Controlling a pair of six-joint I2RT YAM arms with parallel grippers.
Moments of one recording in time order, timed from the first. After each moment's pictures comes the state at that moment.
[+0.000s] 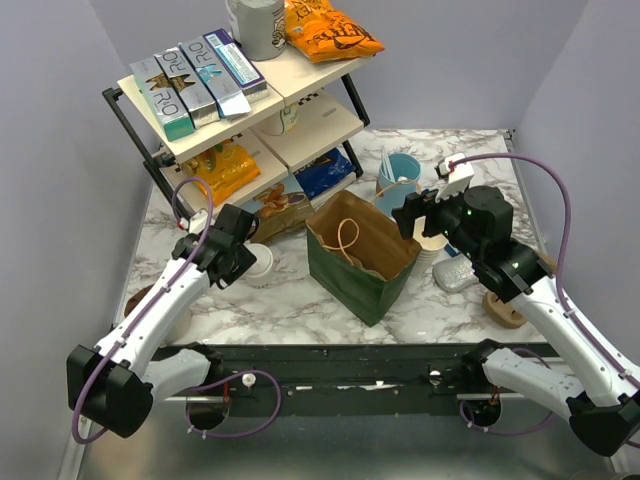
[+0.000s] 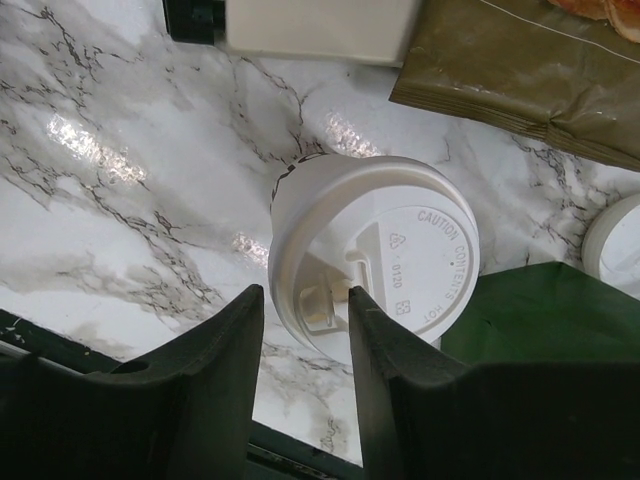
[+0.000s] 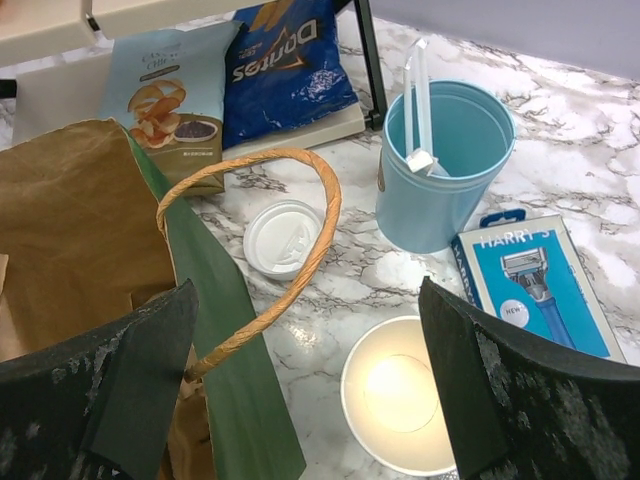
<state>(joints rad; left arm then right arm) -0.42 1.08 0.91 -0.94 -0.33 -1.15 0.55 0.93 1.00 -0.34 0.11 0.08</state>
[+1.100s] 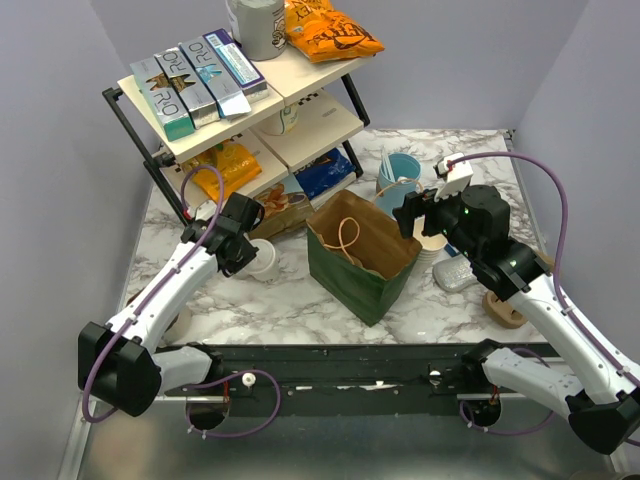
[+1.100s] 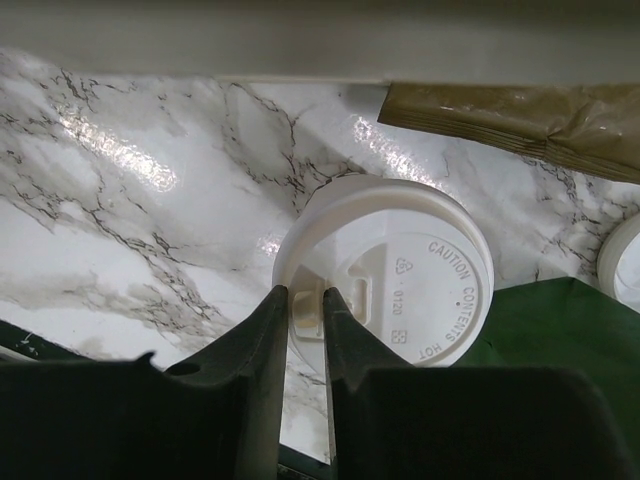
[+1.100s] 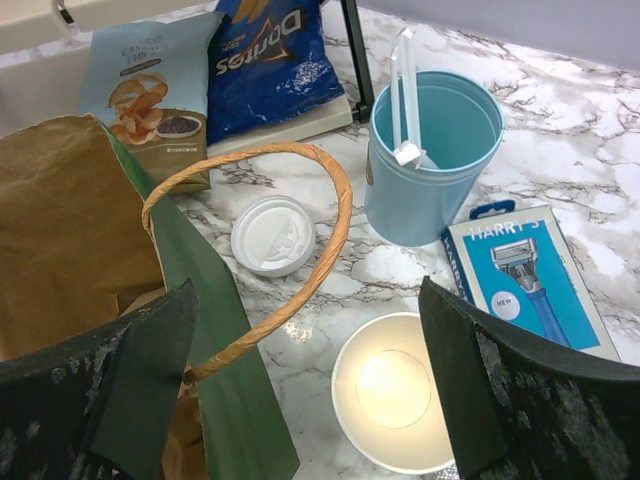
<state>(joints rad) -0.42 1.20 0.99 -0.95 -0.34 -1.10 0.55 0.94 1.00 -0.35 0.14 0.08</state>
